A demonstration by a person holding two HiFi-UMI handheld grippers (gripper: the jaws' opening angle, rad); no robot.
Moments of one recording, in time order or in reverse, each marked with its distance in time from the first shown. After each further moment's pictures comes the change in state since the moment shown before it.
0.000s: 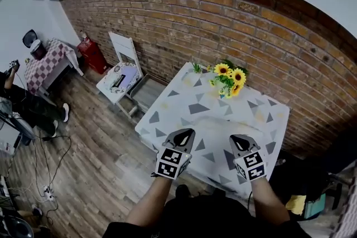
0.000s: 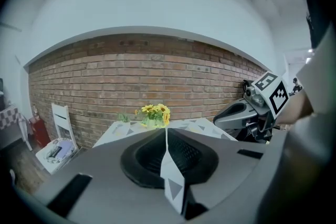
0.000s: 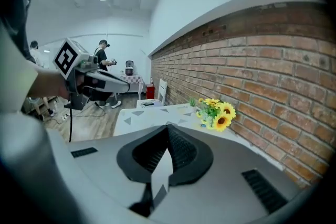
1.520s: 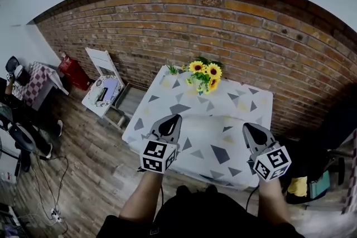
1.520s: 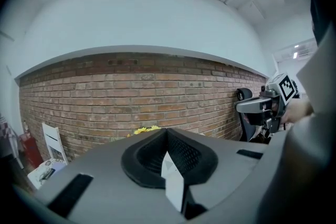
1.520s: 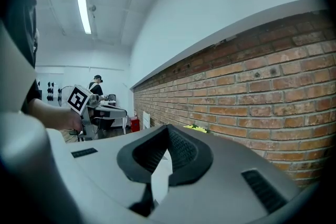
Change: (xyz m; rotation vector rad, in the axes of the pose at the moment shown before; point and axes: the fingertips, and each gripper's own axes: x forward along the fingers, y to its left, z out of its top) left arm 0.010 -0.014 0.084 0.083 -0.151 -0.044; right arm -0.123 -0.067 0.050 0.201 -0.343 -0.142
